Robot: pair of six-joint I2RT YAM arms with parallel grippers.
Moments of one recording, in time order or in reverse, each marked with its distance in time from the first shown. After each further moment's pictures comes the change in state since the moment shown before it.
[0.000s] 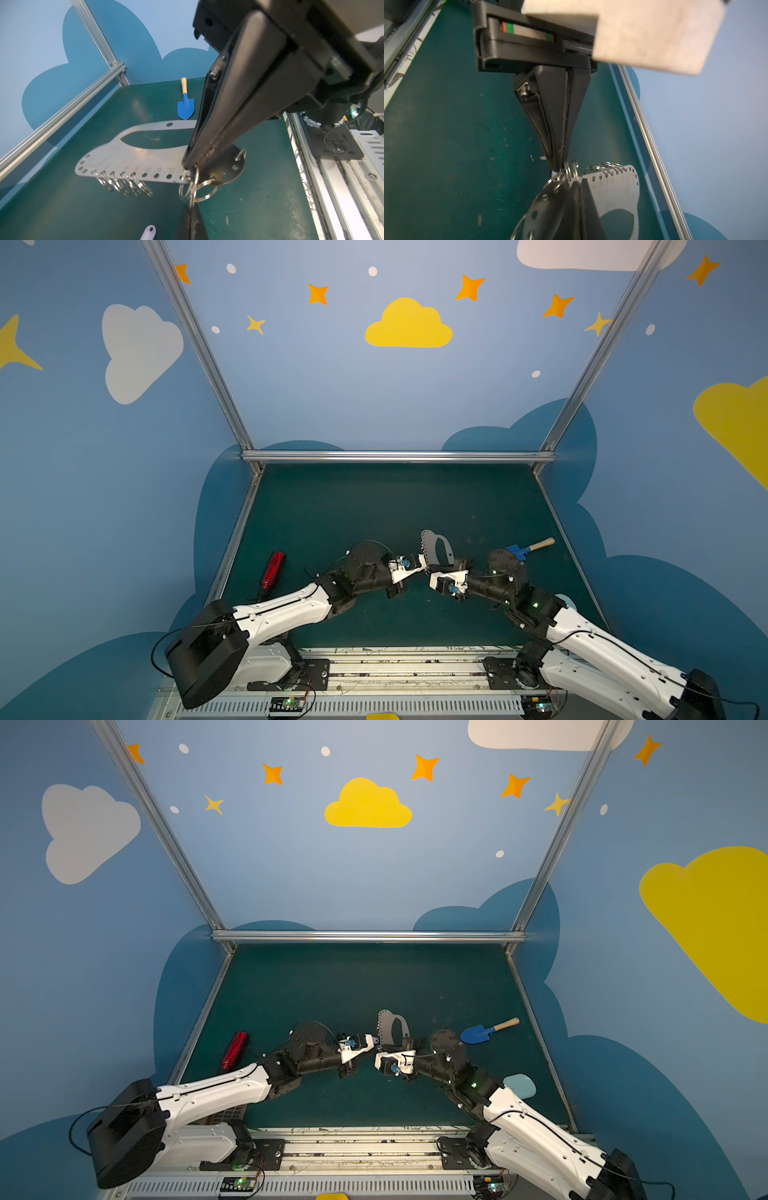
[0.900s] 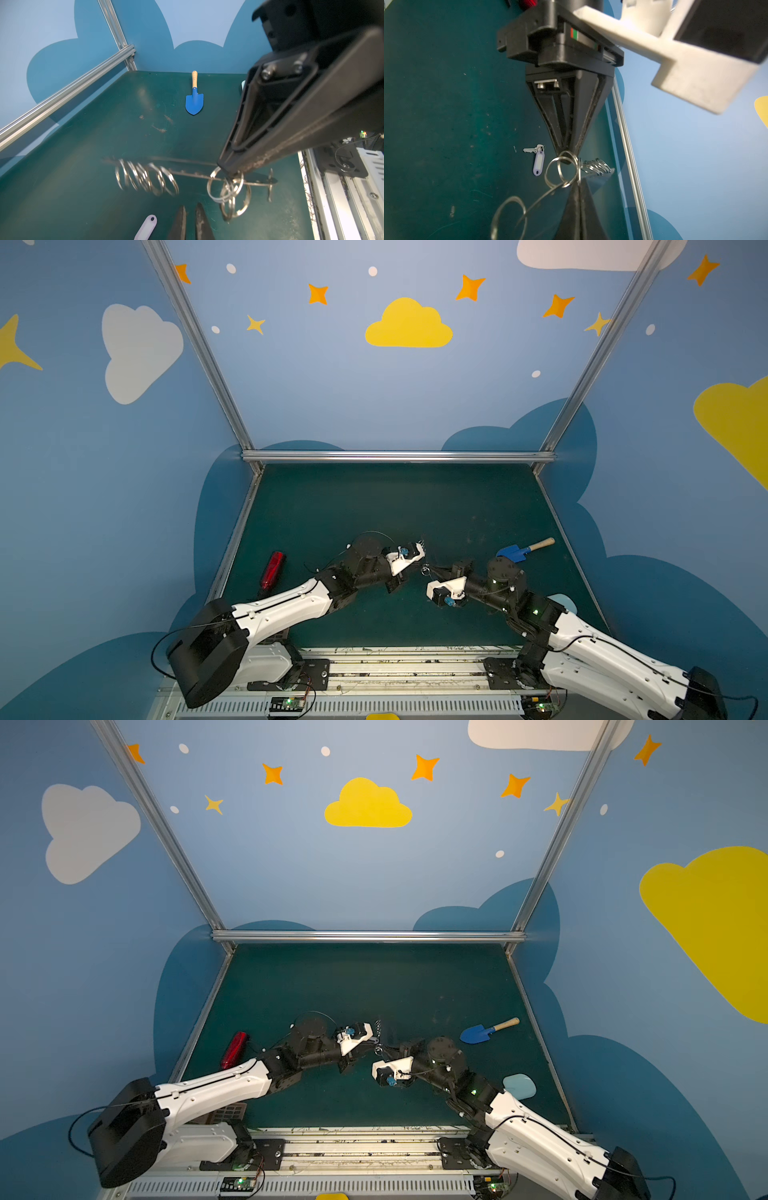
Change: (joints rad) left arm 0.026 0.009 0.060 -0.080 -0.015 -0.101; right arm 0.067 -0.033 -0.030 0.034 0.138 -0.129
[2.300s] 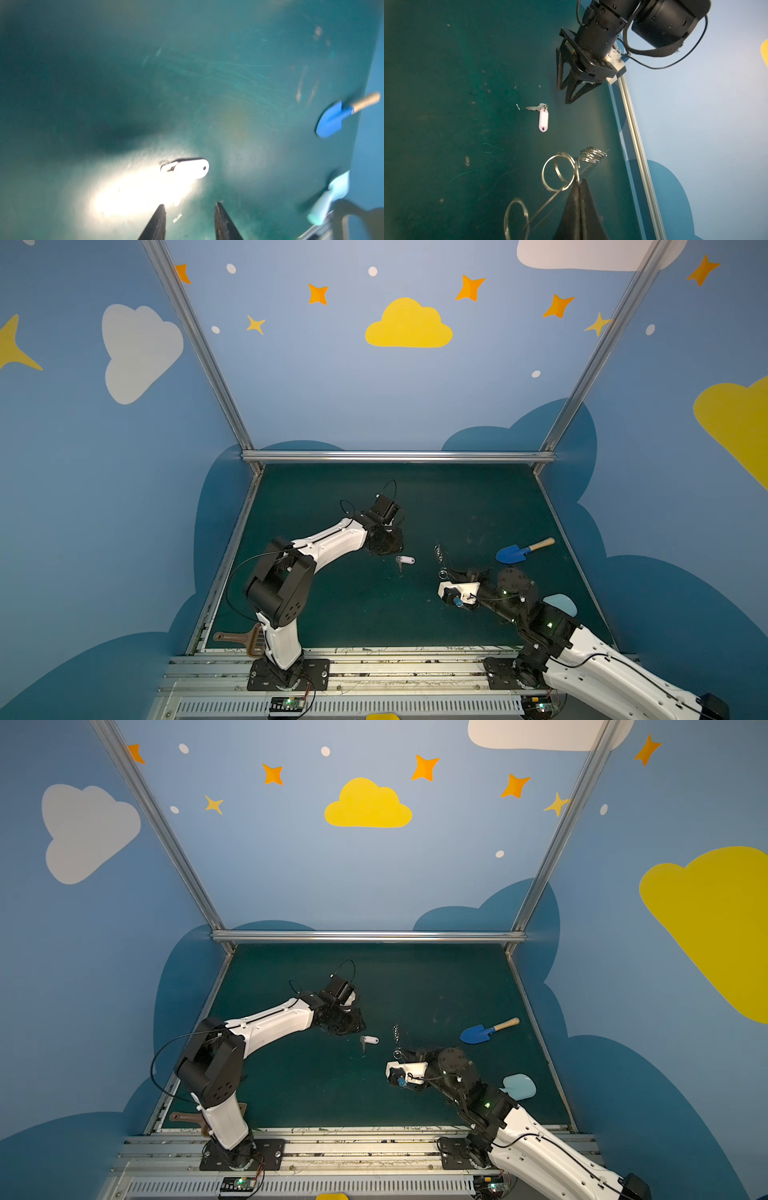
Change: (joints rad) left arm 0.212 0.534 0.613 -0.808 -0.103 -1.015; right arm -0.029 -0.177 -0.080 -0.161 0.153 0.057
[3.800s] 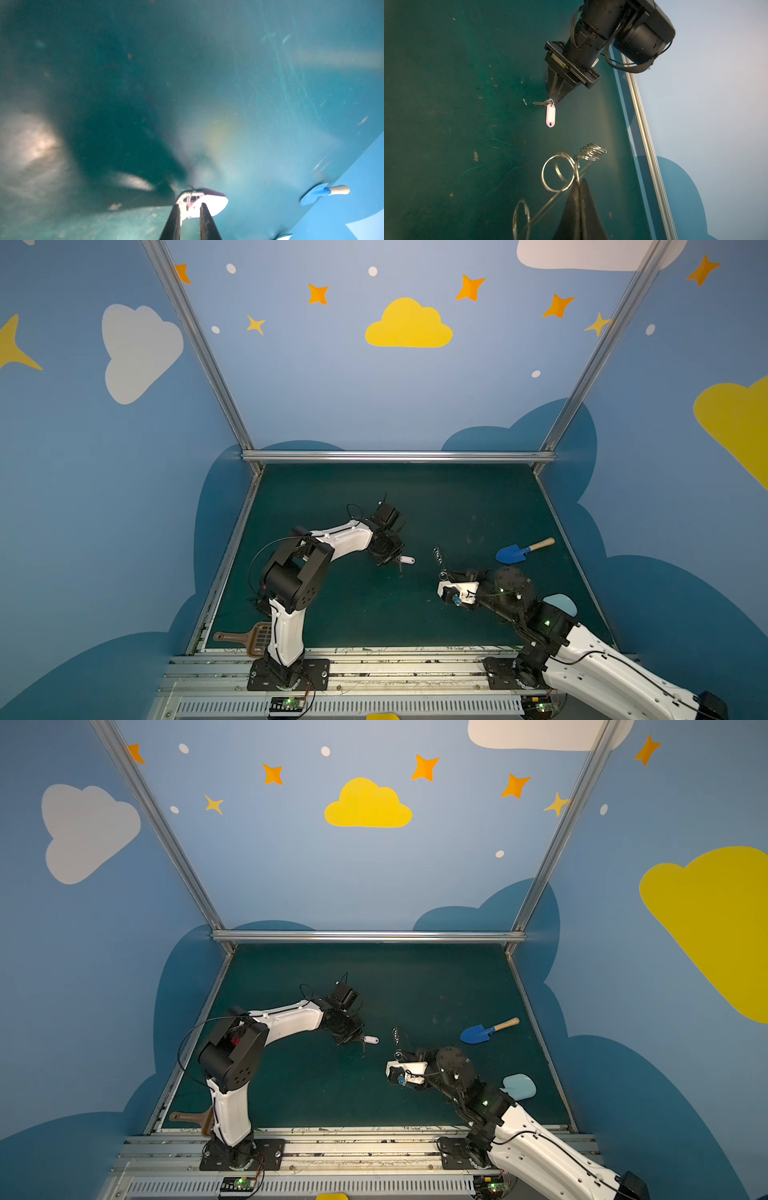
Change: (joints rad) left arm 0.021 0.145 -0.009 0.090 0.050 -0.432; right arm -0.027 0.027 -0.001 -0.014 -0.018 0.019
